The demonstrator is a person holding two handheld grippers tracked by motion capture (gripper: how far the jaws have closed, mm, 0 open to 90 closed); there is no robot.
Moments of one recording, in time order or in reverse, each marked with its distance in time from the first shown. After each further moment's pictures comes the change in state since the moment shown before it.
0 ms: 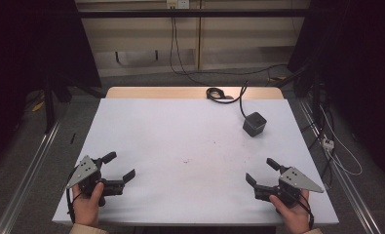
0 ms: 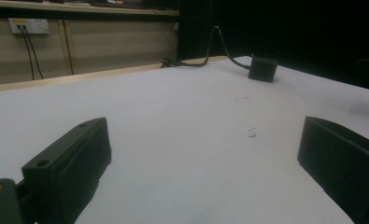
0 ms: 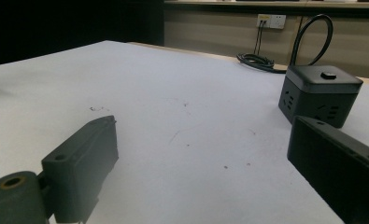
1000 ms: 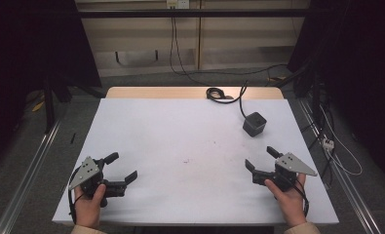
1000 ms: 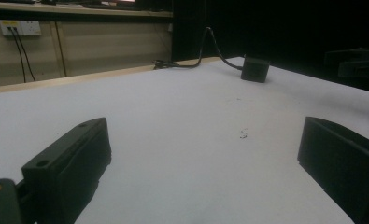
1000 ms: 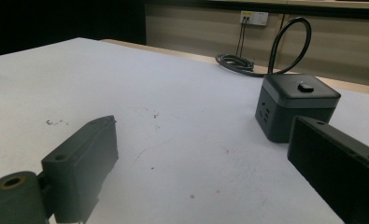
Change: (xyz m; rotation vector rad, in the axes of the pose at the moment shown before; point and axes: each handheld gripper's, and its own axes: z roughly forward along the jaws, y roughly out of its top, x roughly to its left) left arm -0.006 0.000 0.002 -0.003 -0.026 -0.001; right arm -0.019 0.015 0.029 0.028 -0.067 -0.009
